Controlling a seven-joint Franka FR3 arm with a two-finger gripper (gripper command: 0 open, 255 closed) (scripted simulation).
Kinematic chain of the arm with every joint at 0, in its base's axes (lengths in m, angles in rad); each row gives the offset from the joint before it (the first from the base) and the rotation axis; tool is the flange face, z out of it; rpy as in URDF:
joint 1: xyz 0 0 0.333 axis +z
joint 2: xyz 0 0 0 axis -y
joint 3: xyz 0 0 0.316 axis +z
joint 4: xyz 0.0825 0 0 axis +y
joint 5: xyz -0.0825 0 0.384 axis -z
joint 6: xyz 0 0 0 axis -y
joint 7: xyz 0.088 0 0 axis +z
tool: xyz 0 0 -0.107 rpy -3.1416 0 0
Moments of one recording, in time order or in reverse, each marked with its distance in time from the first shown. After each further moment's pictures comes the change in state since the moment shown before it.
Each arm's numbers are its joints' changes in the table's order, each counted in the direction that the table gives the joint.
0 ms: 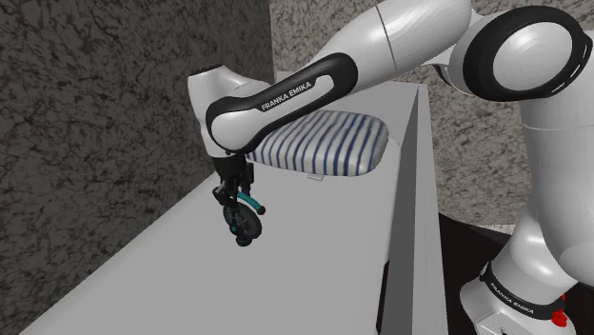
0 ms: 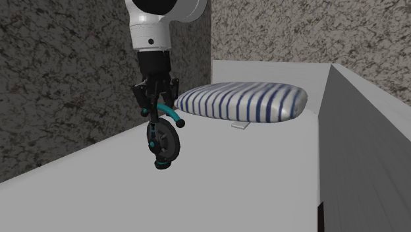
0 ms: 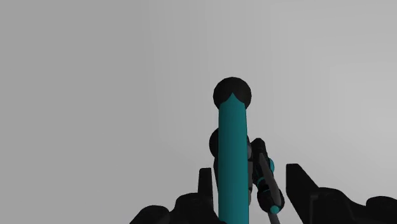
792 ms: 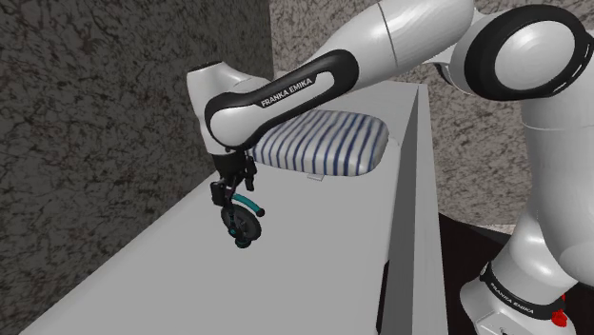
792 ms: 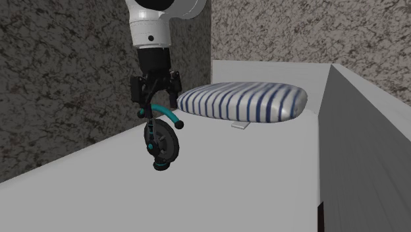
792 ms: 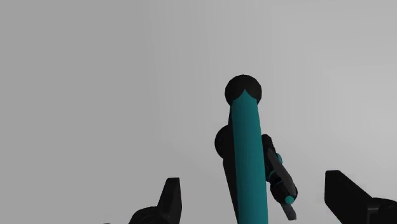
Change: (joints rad) arm -0.001 0.005 0.000 -0.009 -0.002 -0.018 0.001
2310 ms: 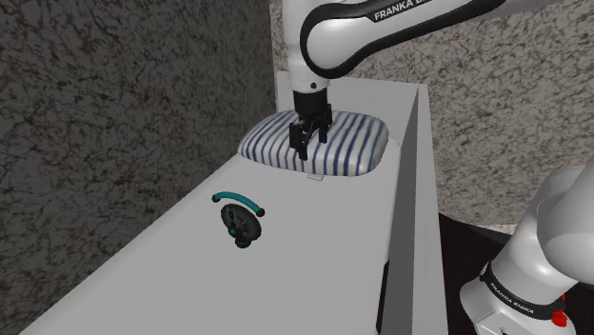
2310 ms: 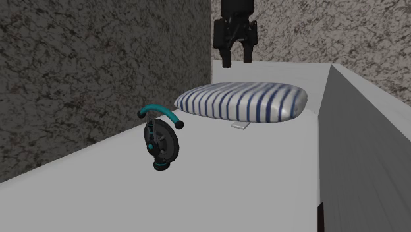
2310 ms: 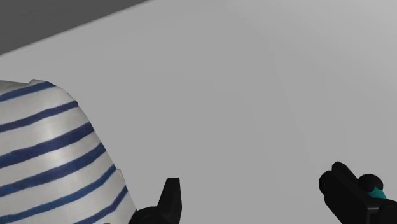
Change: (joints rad) arm -0.163 0.607 -0.089 0.485 -0.107 -0.089 0.043
